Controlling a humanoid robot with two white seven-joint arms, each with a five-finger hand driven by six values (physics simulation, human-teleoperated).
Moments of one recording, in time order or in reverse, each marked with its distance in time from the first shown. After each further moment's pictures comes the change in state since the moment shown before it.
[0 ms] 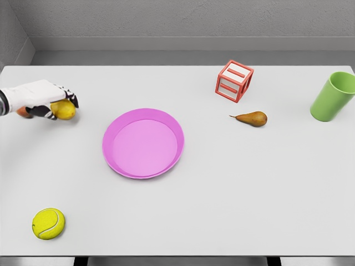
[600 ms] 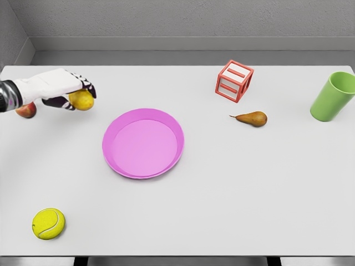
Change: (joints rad) left arm 0.011 -0.052 0.041 -0.119 0.034 -0.001 0.000; right arm 0.000 0.000 0.000 0.000 0.000 0.000 0.000
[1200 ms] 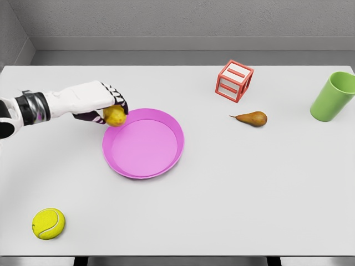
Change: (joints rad) left arm 0.066 -0.022 -0.071 -0.210 0.075 0.000 -0.001; right arm 0.000 0.000 0.000 0.000 0.000 0.000 0.000
